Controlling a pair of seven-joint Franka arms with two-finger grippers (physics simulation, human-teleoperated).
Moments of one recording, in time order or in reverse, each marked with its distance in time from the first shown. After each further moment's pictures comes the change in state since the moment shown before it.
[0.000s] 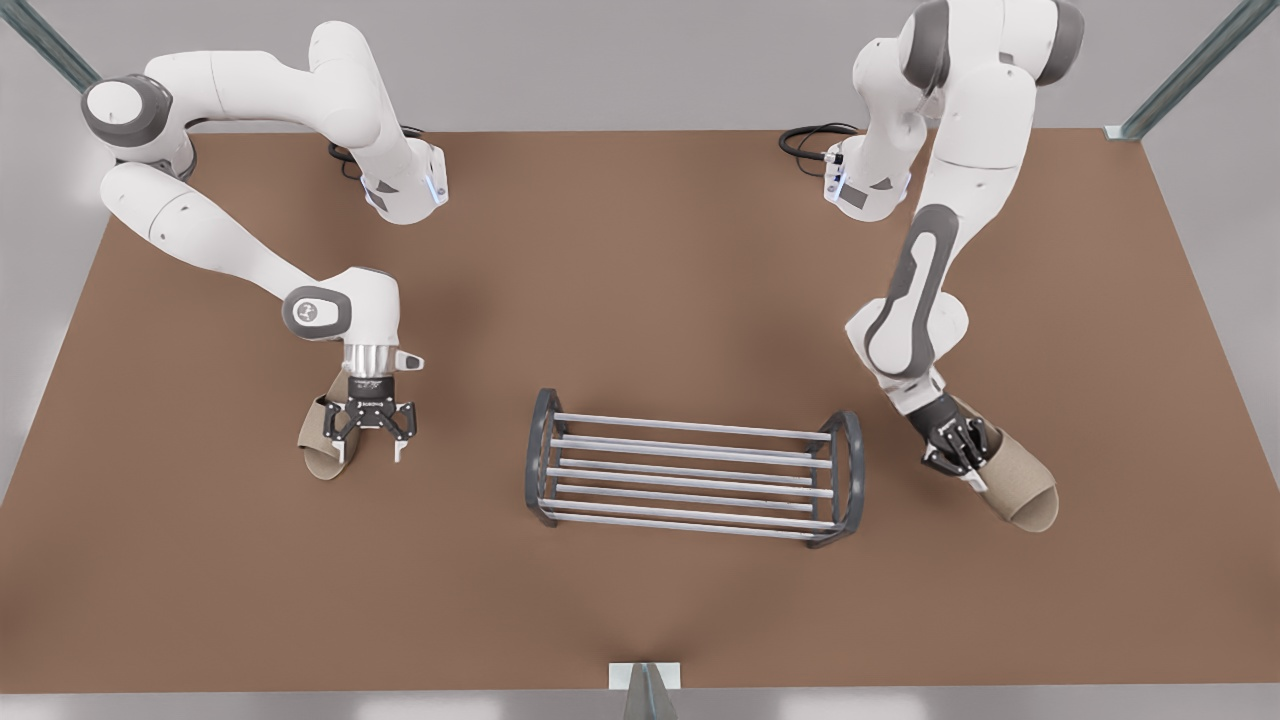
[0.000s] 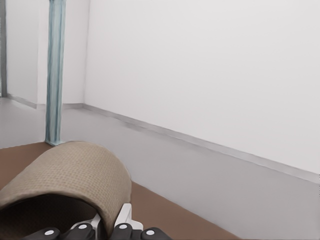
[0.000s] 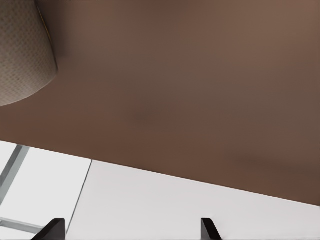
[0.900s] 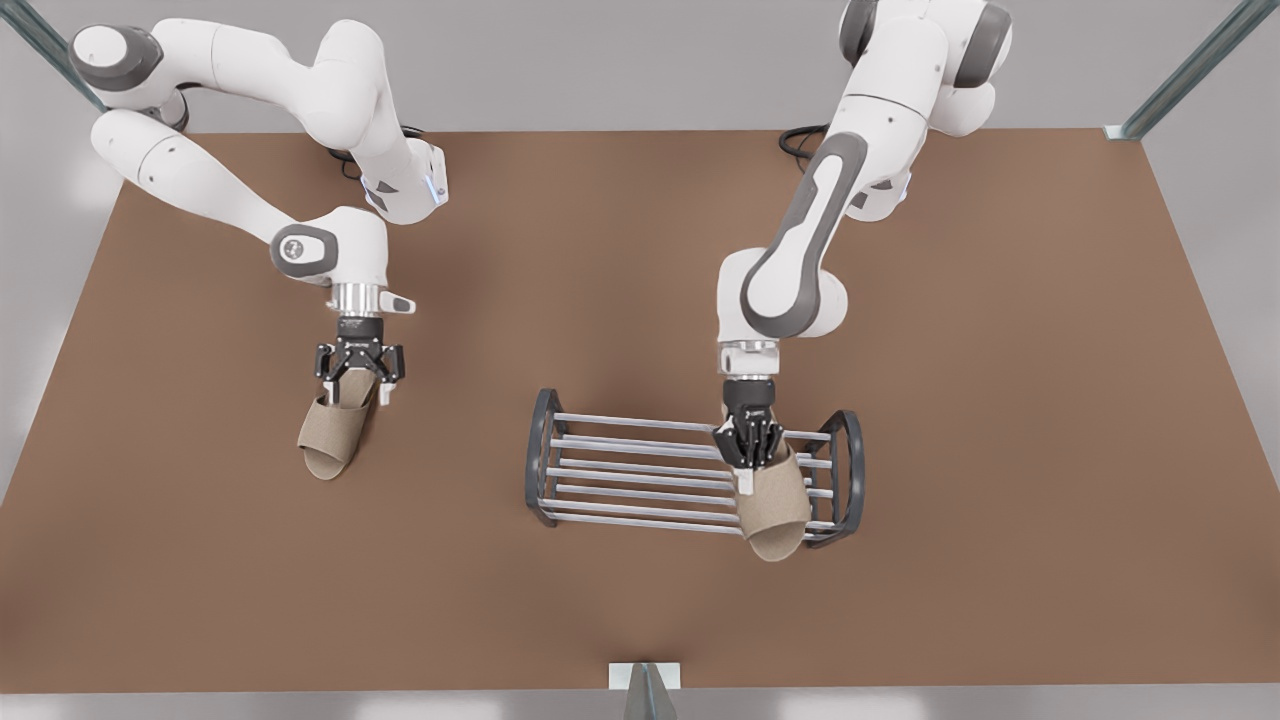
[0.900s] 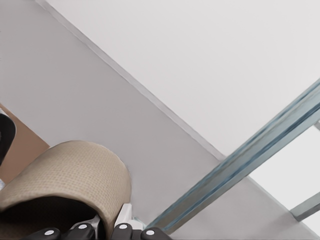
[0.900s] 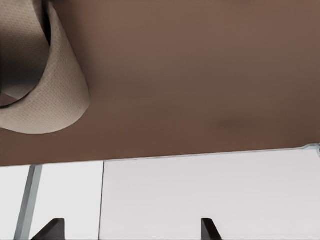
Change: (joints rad) left arm -0.401 0.119 0.043 0.435 -0.402 0.444 0.000; right arm -0.318 -0.023 0.117 -0.342 0.000 -0.042 0.199
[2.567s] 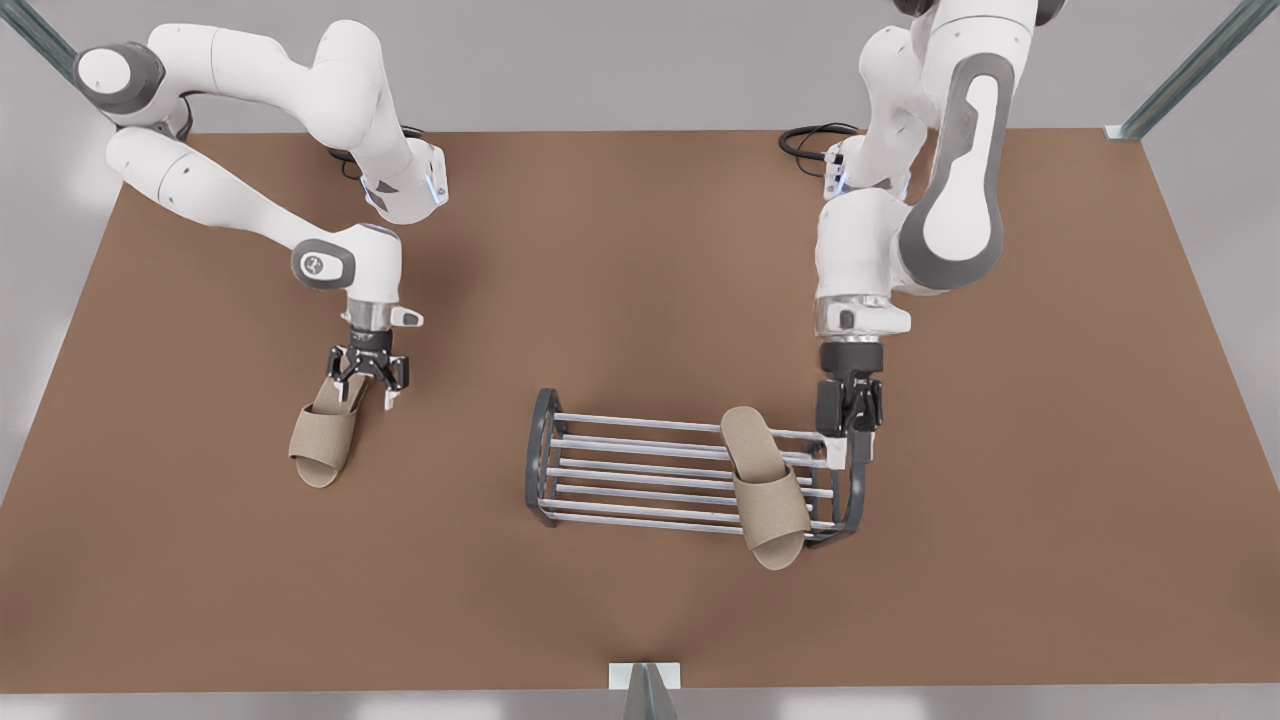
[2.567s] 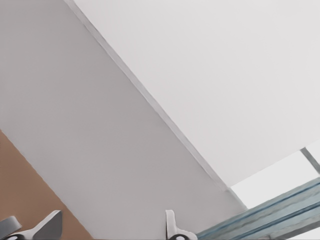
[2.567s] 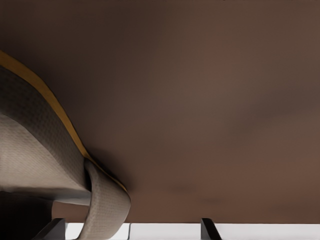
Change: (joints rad) left arm 0.011 -0.275 0.188 -0.069 -0.426 0.177 0.312; right arm 0.054 -0.003 -0.200 0.016 0.000 -0.126 0.013
